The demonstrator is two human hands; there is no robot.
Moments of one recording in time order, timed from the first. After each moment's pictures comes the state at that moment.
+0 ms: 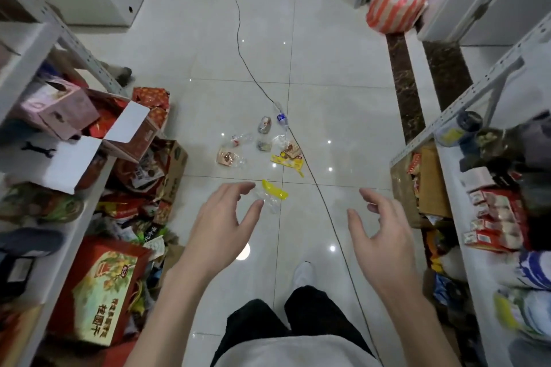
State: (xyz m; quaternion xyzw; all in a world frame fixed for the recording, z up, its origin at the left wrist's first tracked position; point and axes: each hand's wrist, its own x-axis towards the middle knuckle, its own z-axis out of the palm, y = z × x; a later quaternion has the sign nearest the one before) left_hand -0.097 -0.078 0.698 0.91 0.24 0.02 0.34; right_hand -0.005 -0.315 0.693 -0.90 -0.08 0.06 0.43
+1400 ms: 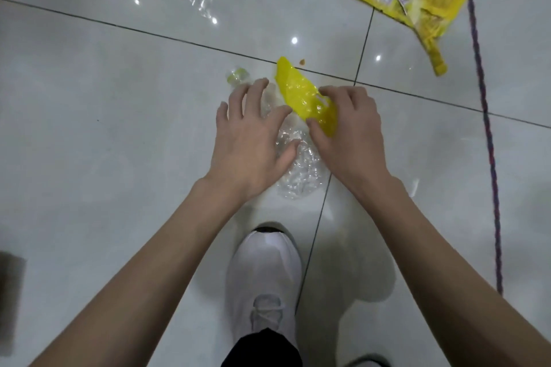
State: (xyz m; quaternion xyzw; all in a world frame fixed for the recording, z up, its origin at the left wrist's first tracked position) left_hand 0.140 0.092 -0.231 0.96 0.21 -0.07 0.16; right_hand 0.249 -0.042 -0.253 -0.91 -0.28 0.15 0.27
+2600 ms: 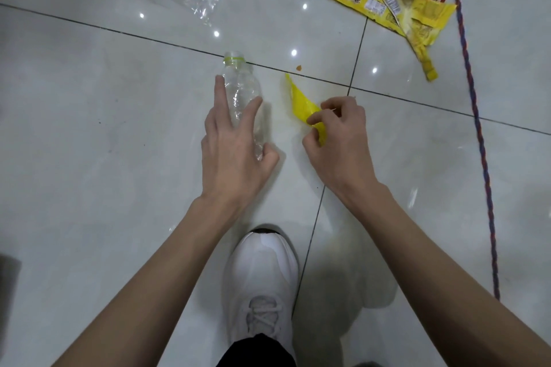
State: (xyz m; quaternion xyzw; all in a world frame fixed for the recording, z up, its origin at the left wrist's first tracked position) left_hand 0.122 0.084 -0.237 0.91 0.35 0.00 0.23; right_hand 0.236 -0.043 -0.264 -0.90 -0.30 0.10 0.29
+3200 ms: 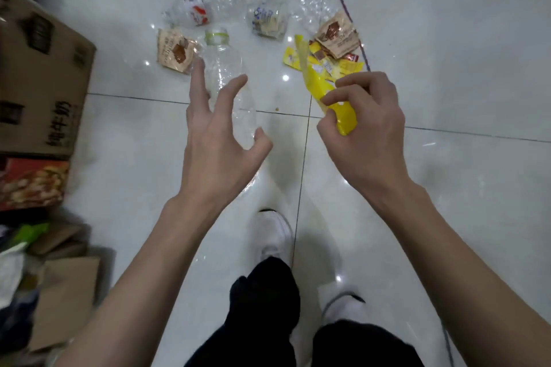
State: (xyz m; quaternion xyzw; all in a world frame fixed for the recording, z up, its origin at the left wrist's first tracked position) left_hand 0.138 0.079 0.021 0.90 0.27 0.10 0.31; right_hand 0.250 -0.083 0.015 -0.88 -0.26 -0.01 0.39
